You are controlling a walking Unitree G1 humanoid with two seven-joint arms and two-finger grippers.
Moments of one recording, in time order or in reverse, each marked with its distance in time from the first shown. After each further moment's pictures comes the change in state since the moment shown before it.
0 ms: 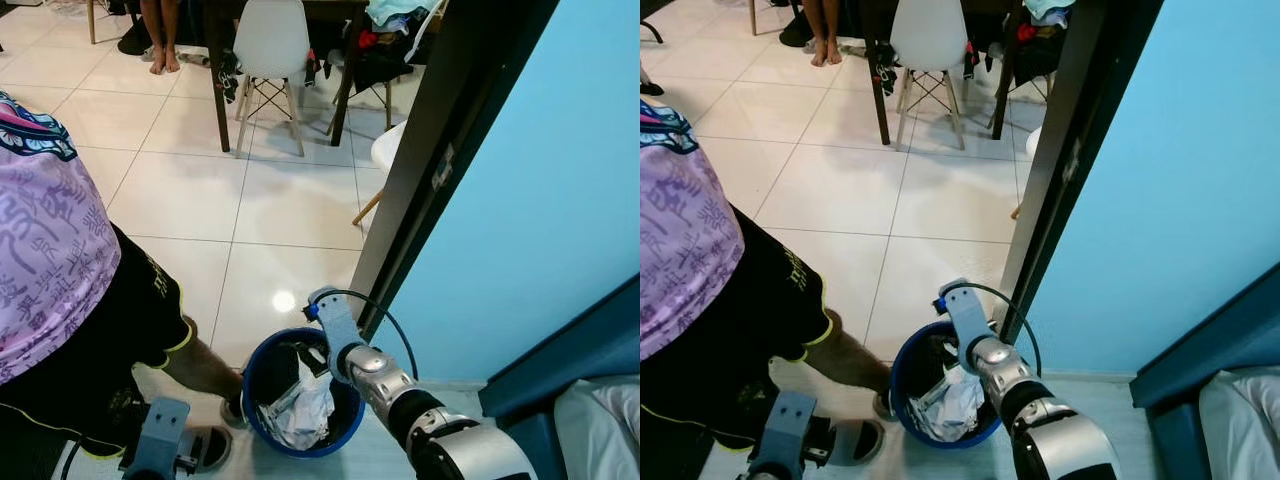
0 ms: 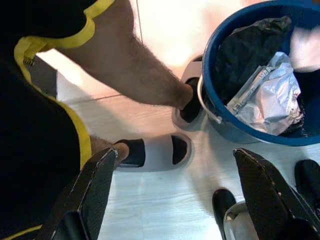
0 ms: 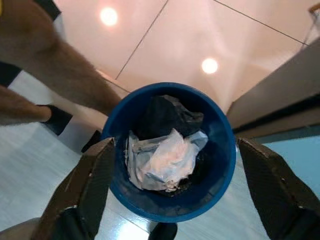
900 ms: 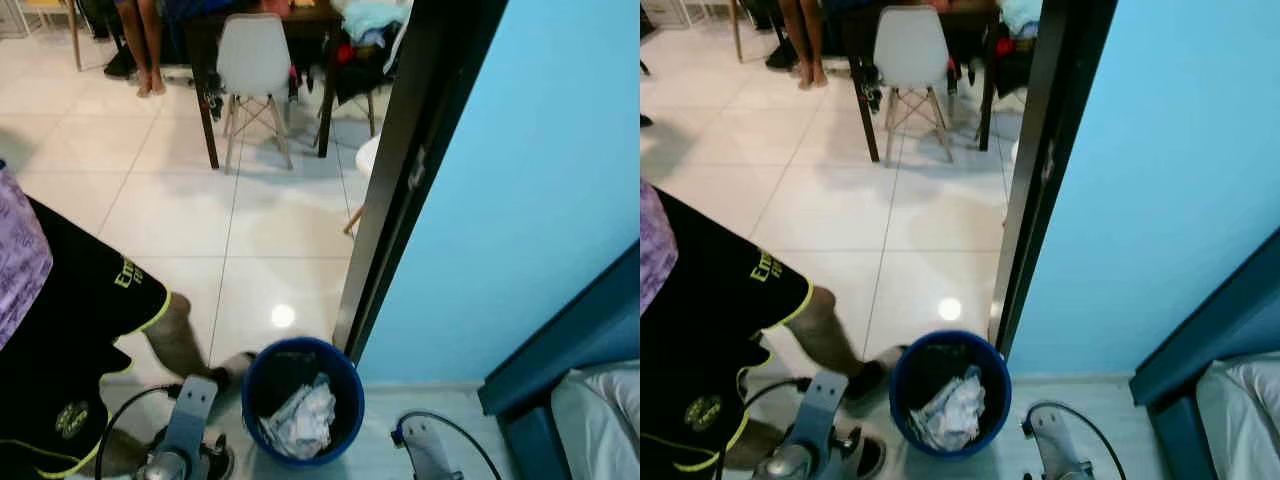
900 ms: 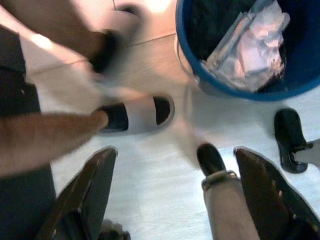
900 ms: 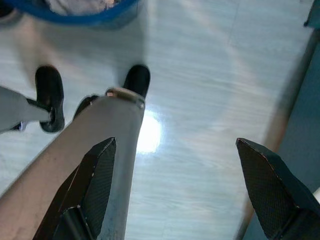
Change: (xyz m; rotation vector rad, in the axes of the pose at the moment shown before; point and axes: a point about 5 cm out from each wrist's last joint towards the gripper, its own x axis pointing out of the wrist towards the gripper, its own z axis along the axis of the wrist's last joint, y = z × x) left arm 0.017 -0.026 -0.006 -0.009 0.324 -0.116; right arm -0.090 -0.032 -0.200 0.170 0.560 -0.245
